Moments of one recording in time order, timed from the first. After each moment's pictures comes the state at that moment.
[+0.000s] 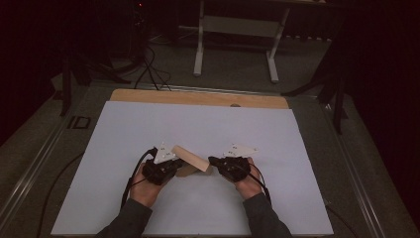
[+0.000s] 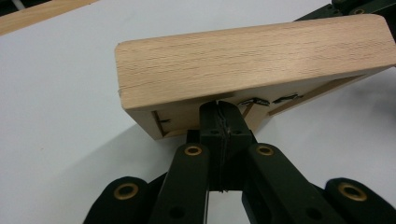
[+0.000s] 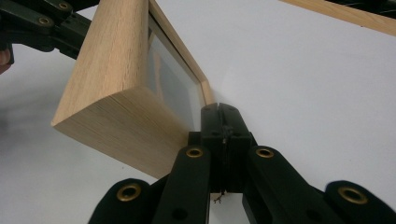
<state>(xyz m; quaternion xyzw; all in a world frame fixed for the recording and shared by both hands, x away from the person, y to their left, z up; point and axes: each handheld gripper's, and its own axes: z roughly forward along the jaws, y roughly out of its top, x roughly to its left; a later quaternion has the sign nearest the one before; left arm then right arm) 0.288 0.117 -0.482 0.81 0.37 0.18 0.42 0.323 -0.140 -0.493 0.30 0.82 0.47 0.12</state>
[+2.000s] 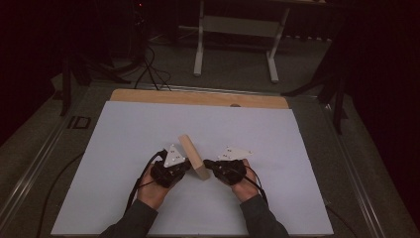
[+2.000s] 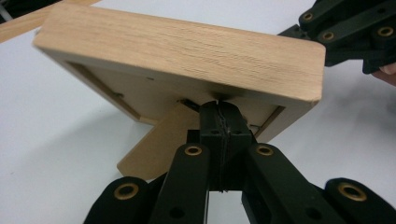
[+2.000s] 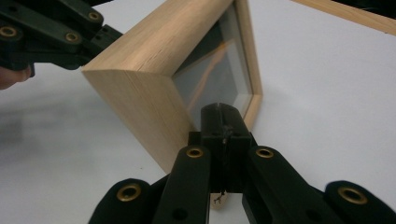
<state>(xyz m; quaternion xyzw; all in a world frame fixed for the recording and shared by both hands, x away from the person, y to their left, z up) 0.284 0.096 -0.479 0.83 0.34 0.18 0.41 0.315 -0.127 -0.493 0.27 0.83 0.47 0.12</state>
